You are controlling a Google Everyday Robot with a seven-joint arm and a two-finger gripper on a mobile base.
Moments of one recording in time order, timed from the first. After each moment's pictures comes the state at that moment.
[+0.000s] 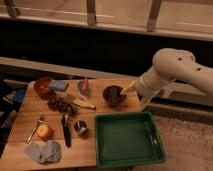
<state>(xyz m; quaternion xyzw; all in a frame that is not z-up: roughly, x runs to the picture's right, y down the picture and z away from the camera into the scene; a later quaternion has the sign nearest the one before) 0.136 0.046 0.640 -0.27 0.16 0.87 0.38</state>
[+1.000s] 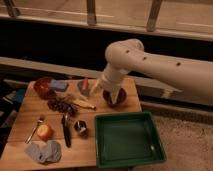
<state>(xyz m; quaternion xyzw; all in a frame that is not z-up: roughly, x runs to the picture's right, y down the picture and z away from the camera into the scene) -0.021 0.030 0.652 -0.30 0.15 0.76 0.55</state>
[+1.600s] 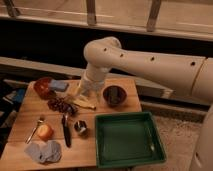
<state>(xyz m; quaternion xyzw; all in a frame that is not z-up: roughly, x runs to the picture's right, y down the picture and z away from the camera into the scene) -0.069 0.032 0.652 -0.32 0.15 0.73 0.58</state>
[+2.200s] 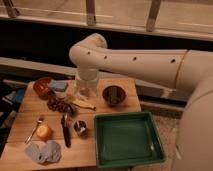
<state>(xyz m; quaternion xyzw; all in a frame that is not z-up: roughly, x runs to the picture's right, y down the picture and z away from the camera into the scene) -0.095 0.006 0.680 -0.24 0.14 0.71 0.65</state>
